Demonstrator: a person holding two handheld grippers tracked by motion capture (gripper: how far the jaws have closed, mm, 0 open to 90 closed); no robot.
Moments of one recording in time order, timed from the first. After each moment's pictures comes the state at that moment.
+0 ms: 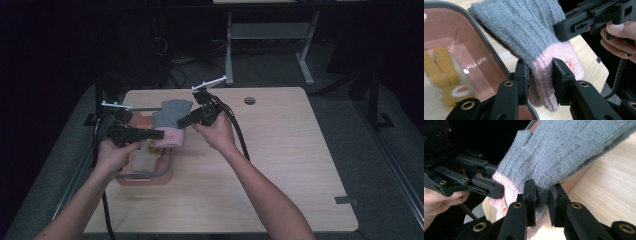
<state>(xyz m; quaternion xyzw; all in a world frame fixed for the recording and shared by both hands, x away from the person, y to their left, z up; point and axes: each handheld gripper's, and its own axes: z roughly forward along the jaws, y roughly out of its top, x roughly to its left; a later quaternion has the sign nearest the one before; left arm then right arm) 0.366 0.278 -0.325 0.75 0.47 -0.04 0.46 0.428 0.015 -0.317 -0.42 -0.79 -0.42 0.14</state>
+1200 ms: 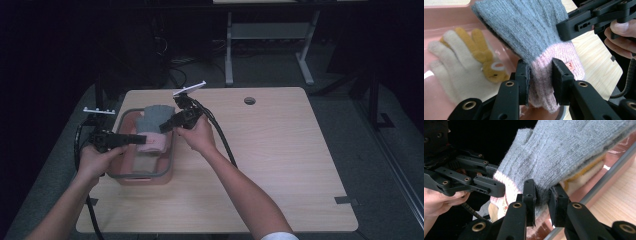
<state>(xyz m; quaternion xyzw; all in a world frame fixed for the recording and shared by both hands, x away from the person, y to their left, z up) 0.359 0.324 -0.338 0.75 0.50 -0.02 0.44 0.438 0.065 -0.339 -0.41 -0.79 -0.42 0.18</state>
